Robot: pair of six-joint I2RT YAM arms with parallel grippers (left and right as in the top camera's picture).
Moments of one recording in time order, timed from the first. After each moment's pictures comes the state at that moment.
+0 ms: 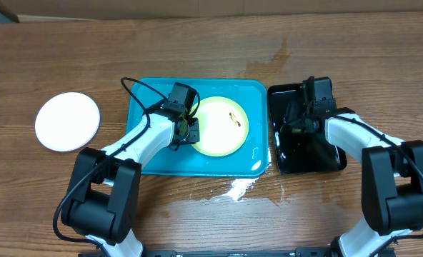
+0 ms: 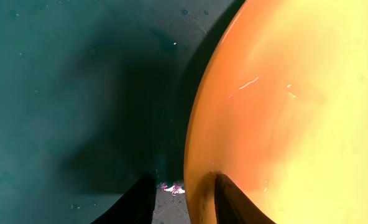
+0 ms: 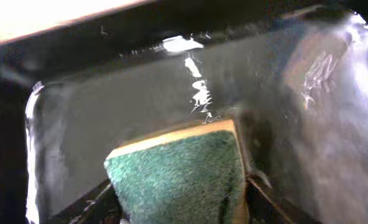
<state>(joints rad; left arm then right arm) -0.34 1.83 1.07 -0.56 -0.03 -0.41 0.15 1.83 0.96 -0.16 0.02 0.33</state>
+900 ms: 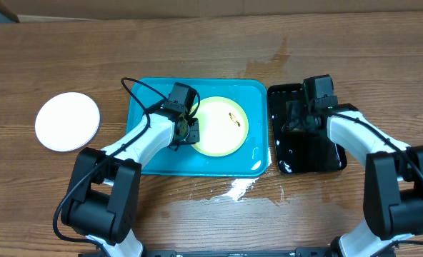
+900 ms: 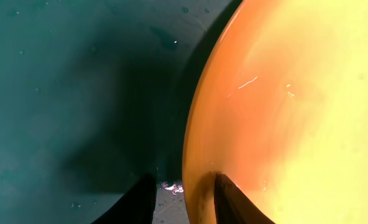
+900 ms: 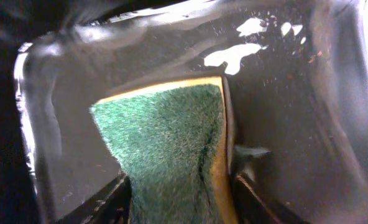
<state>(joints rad) -0.34 1.83 1.07 -0.56 -0.03 -0.41 0.15 1.80 1.00 -0.34 0.02 0.30</state>
